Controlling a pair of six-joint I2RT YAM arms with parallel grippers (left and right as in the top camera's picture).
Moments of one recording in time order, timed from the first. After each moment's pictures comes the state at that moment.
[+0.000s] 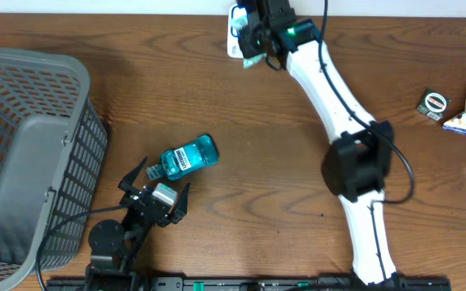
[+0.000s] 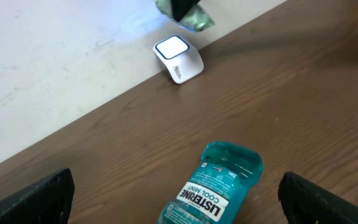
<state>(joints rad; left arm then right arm) -0.10 0.10 0.03 -0.10 0.34 0.41 0.41 2.43 2.37 -0.76 -0.07 0.04</state>
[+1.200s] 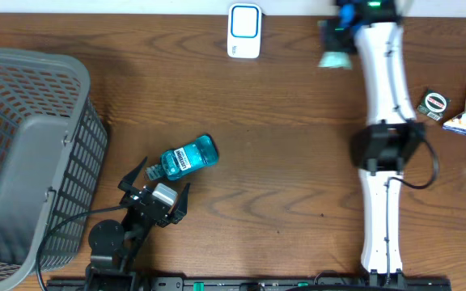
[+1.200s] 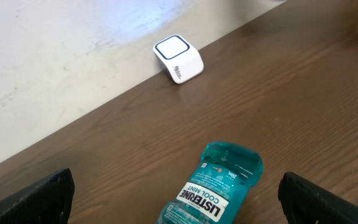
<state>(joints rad) -0.10 0.10 0.03 -0.10 0.34 0.41 0.01 2.68 2.89 -1.35 0.07 0.13</state>
